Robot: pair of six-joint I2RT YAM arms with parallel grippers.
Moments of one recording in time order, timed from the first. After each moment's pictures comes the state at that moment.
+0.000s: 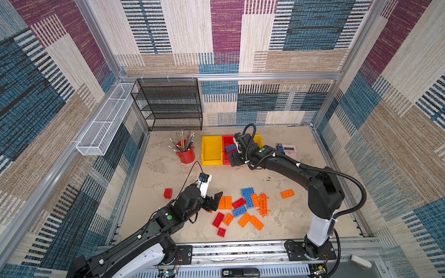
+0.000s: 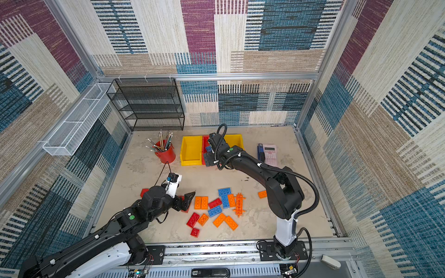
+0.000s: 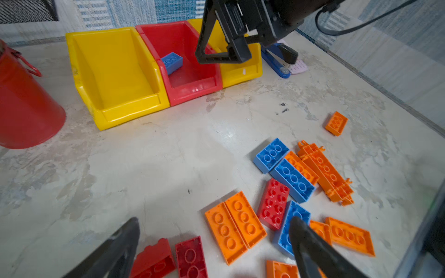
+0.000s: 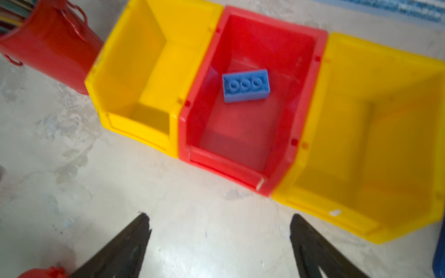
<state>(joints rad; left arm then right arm) -0.81 0.76 0.46 -0.19 -0.15 -0.26 0.67 1.80 1.41 -0.50 0.12 0.29</state>
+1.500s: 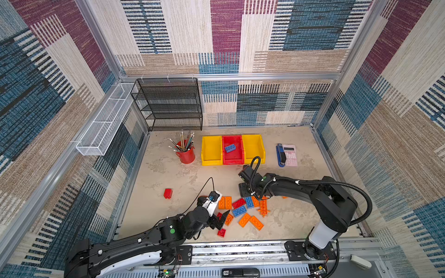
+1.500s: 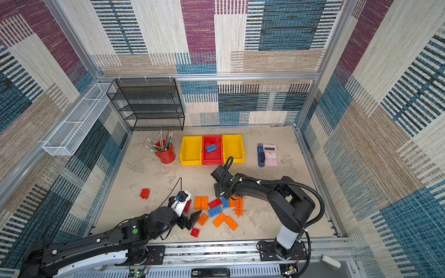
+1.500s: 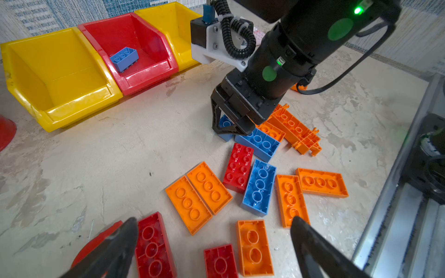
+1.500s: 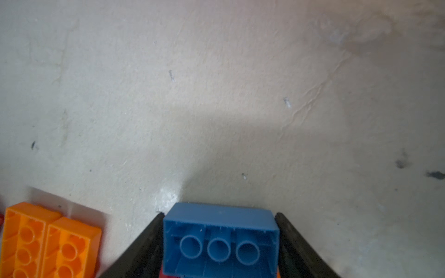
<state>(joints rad) -1.16 0.71 0.32 -0.13 -0.39 -0.26 0.80 1.71 0.98 -0.42 0.16 0.55</state>
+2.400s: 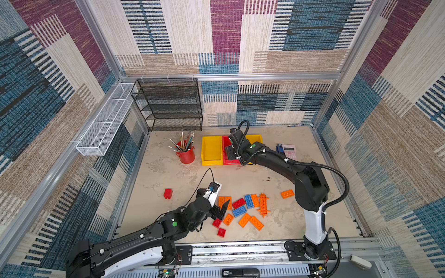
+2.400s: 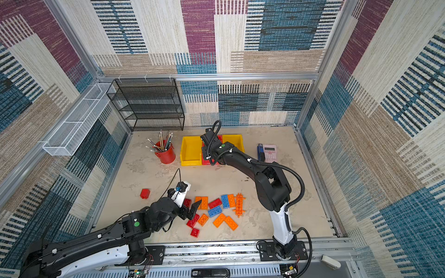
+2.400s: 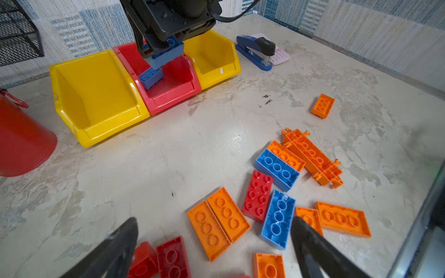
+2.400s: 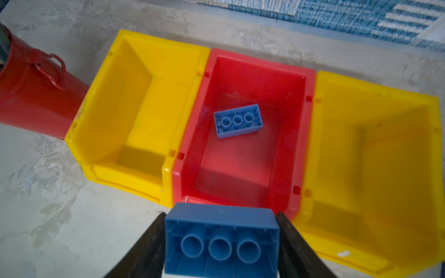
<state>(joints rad) -1.03 0.81 0.45 -0.14 -0.37 -0.23 0.67 2.05 1.74 -0.52 0.23 0.31</state>
